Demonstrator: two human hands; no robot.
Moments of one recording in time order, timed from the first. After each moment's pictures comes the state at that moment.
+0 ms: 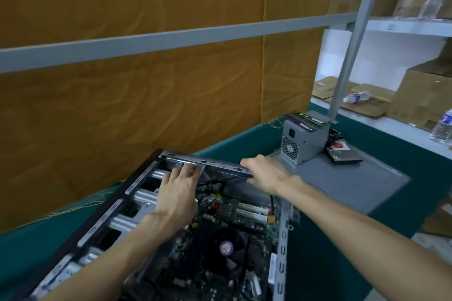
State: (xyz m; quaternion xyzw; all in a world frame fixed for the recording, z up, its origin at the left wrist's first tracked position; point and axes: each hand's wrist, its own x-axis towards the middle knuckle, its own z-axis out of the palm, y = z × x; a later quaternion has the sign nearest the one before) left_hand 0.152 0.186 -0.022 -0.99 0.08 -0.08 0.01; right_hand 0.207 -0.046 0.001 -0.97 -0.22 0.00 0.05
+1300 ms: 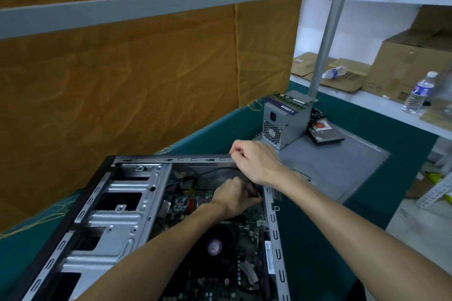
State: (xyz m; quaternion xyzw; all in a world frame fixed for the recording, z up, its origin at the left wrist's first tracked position) left_hand 0.219 0.052 -0.098 -0.93 0.19 0.13 -0.28; right_hand 0.221 -0.070 -0.019 -0.95 -0.13 -0.08 0.27
